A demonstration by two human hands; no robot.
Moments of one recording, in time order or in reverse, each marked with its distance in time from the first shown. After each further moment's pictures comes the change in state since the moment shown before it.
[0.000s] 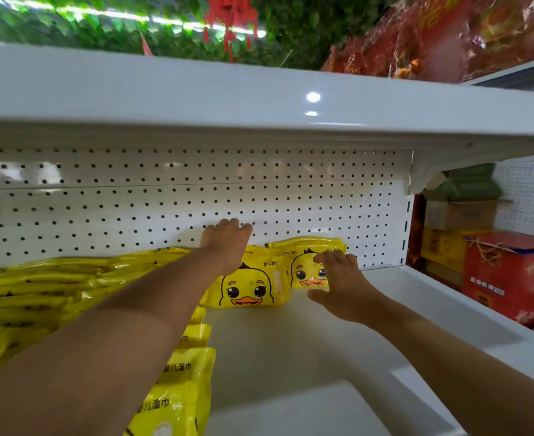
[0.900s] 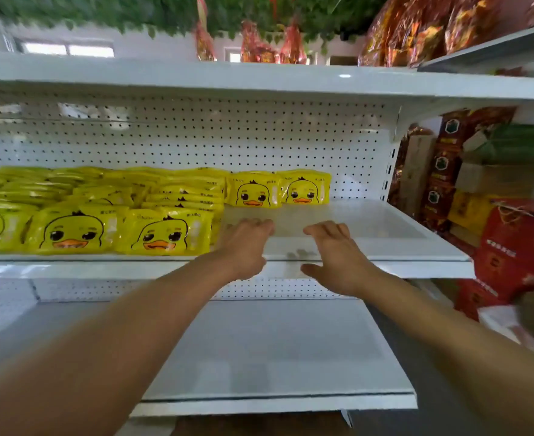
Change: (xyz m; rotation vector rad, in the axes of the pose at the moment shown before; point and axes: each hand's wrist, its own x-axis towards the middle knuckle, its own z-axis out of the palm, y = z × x) left_hand -0.259 0.139 -0.079 -0.255 -0.081 -0.098; right_hand -0.226 -0.009 -0.073 -0.005 -0.136 -0.251
